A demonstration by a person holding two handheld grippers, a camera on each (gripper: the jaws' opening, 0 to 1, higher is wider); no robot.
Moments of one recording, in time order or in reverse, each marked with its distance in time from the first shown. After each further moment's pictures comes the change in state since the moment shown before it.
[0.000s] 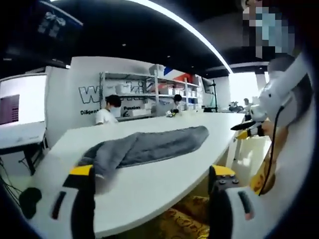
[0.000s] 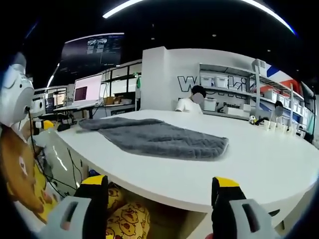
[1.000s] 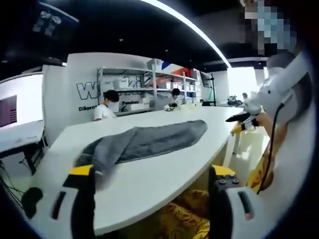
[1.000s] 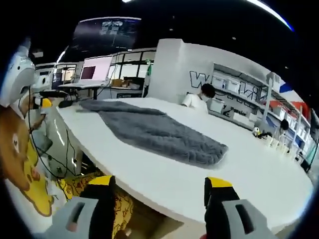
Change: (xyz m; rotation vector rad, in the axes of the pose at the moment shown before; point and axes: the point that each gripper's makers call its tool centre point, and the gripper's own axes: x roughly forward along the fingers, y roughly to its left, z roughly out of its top) left arm -0.002 -0.004 -0.007 0.018 0.067 -0.016; right arm 0.017 -0.021 0.005 -0.254 0.121 0.050
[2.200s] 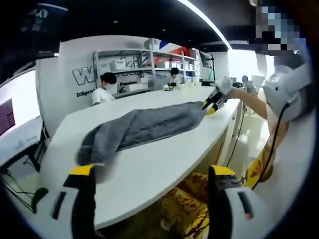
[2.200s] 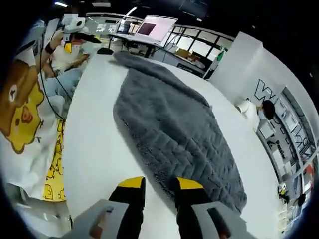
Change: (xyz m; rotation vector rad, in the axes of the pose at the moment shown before) left arm -0.002 0.002 -0.009 0.027 0.187 -0.002; right arm 0.123 -0.027 0.007 -0.441 0.212 0.380
